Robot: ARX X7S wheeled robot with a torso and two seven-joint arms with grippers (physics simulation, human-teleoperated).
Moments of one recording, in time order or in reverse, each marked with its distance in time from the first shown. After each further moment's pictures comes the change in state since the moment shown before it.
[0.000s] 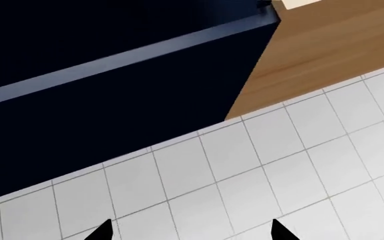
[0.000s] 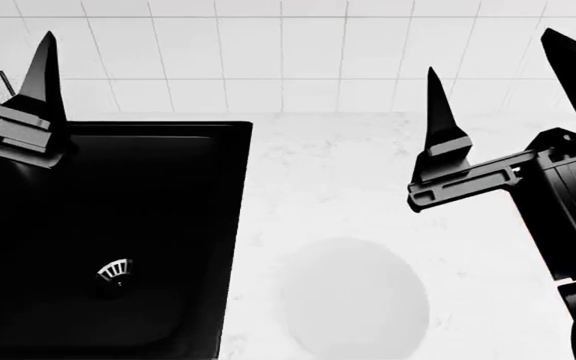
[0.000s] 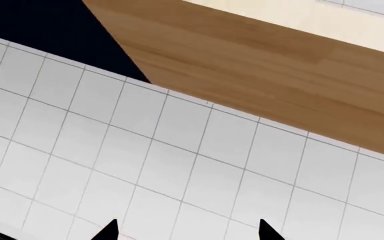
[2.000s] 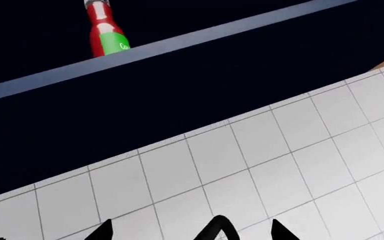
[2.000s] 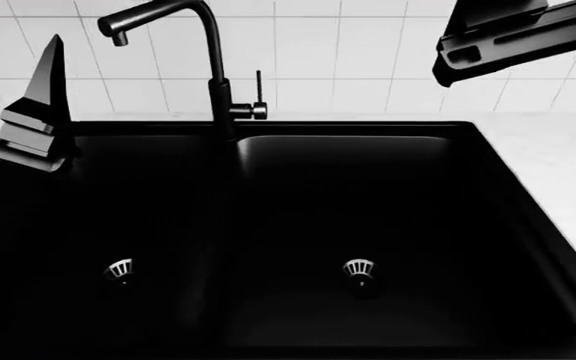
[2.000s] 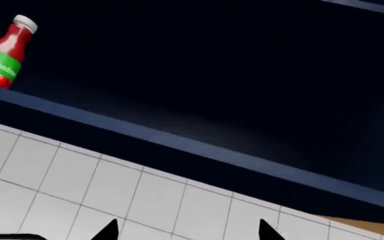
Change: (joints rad) left arm 0.006 -0.015 0.005 -0.008 -0.035 0.019 0.005; right arm 0.575 -0.068 -0.130 0.119 0.306 0.110 0.265
